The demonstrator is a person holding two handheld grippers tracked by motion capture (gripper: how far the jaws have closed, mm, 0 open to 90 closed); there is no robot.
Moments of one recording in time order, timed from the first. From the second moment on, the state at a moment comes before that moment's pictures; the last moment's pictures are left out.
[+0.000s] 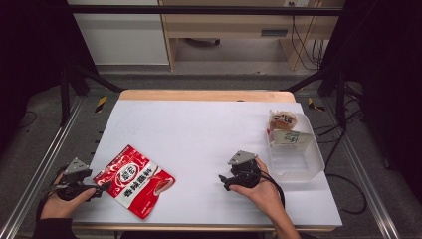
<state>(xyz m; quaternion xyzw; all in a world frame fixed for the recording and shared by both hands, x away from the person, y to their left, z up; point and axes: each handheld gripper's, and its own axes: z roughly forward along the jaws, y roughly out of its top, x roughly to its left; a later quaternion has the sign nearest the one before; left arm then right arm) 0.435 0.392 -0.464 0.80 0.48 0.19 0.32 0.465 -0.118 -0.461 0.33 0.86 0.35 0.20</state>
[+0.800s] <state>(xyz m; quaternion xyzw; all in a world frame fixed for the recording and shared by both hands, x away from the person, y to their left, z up) 0.437 0.390 -0.467 0.81 0.48 0.15 0.31 0.465 -0.115 -0.464 0.32 0.86 0.34 0.19</state>
